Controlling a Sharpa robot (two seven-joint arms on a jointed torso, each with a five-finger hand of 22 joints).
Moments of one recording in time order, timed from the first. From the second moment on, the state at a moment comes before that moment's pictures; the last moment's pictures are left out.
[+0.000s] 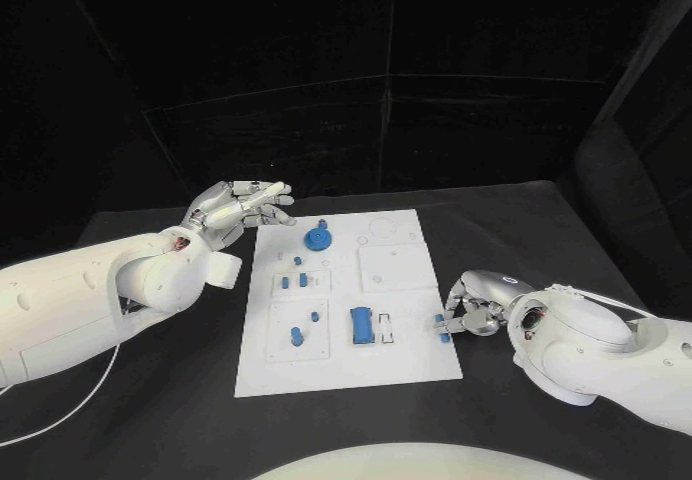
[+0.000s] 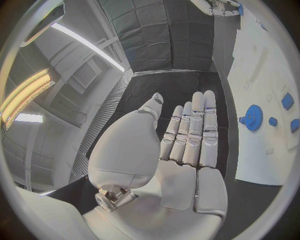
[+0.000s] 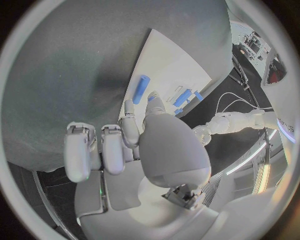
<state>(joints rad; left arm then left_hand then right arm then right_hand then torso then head) 1.24 -0.85 -0.15 1.43 0.06 -0.11 0.43 1.33 -0.03 0.11 0.15 0.07 0.91 0.23 0.18 0.07 0.92 0.16 0.38 0.07 0.98 0.10 0.67 0.22 0.17 1.01 0.21 0.27 0.39 1.01 -1.12 -0.07 1.92 -1.52 -0.31 -0.63 1.36 0.02 -0.25 0.24 0.23 1.02 0.09 0.34 0.21 1.40 0.02 1.20 1.25 1.47 -0.05 1.46 1.31 0.04 1.47 0.07 1.51 1.31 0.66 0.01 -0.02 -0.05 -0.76</state>
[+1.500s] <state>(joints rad) 1.24 -0.86 -0.15 1.43 0.06 -0.10 0.43 1.33 -0.03 0.11 0.15 0.07 0.91 0.23 0.19 0.07 0.92 0.16 0.38 0.07 0.98 0.10 0.67 0.22 0.17 1.01 0.21 0.27 0.39 0.99 -1.04 -0.06 1.91 -1.72 -0.19 -0.68 1.49 0.01 -0.15 0.13 0.41 1.05 0.08 0.31 0.23 1.39 0.00 1.18 1.25 1.46 -0.06 1.46 1.31 0.04 1.47 0.05 1.50 1.31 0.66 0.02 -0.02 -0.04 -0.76</state>
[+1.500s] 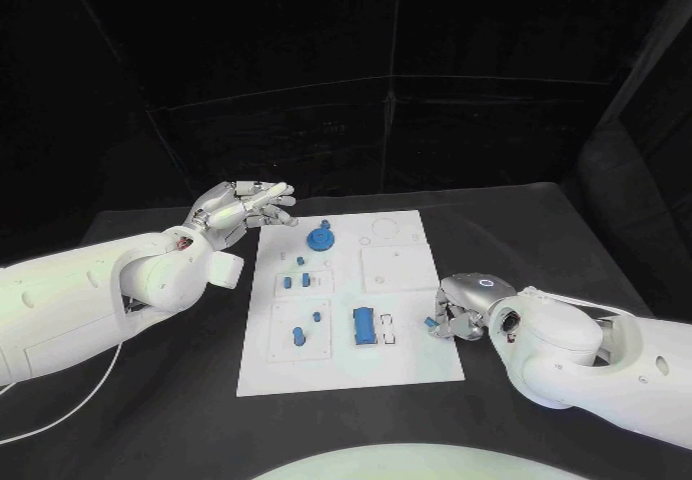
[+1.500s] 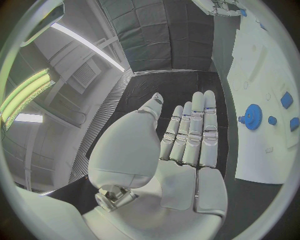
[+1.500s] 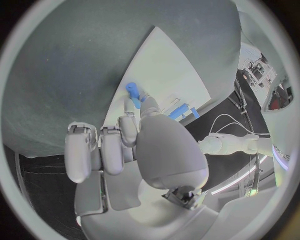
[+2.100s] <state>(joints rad) 1.24 -0.86 -0.15 1.43 0.06 -0.10 0.43 1.33 -0.03 0.11 0.15 0.07 0.91 0.23 0.19 0.07 0.92 0.16 0.38 0.07 0.98 0.10 0.67 0.22 0.17 1.01 0.21 0.27 0.39 0.98 -1.04 -0.07 1.95 -1.52 -0.37 -0.67 1.48 0.02 -0.10 0.15 0.47 1.05 0.08 0.29 0.24 1.39 0.00 1.18 1.26 1.46 -0.06 1.46 1.31 0.04 1.47 0.05 1.51 1.31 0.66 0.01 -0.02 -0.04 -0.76</state>
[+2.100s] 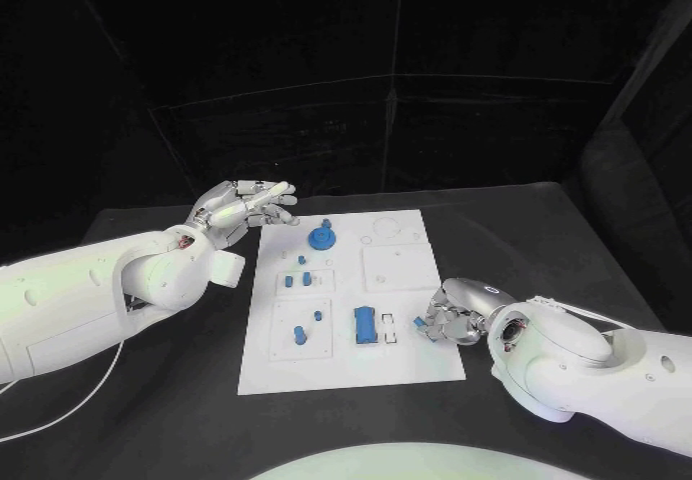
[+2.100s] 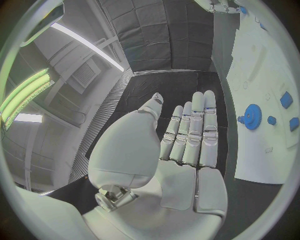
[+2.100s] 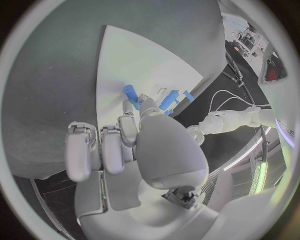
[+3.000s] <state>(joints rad) 1.24 -0.86 -0.15 1.44 0.06 -0.10 0.43 1.33 -0.03 0.10 0.14 0.07 0.91 0.23 0.19 0.07 0.92 0.16 0.38 0.07 0.98 0.10 0.67 0.22 0.17 1.01 0.21 0.27 0.38 0.98 -0.92 -0.07 1.90 -1.42 -0.45 -0.65 1.44 0.00 -0.09 0.20 0.44 1.07 0.07 0.29 0.26 1.40 0.01 1.21 1.26 1.47 -0.06 1.46 1.31 0.04 1.47 0.05 1.51 1.31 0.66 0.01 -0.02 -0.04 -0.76</state>
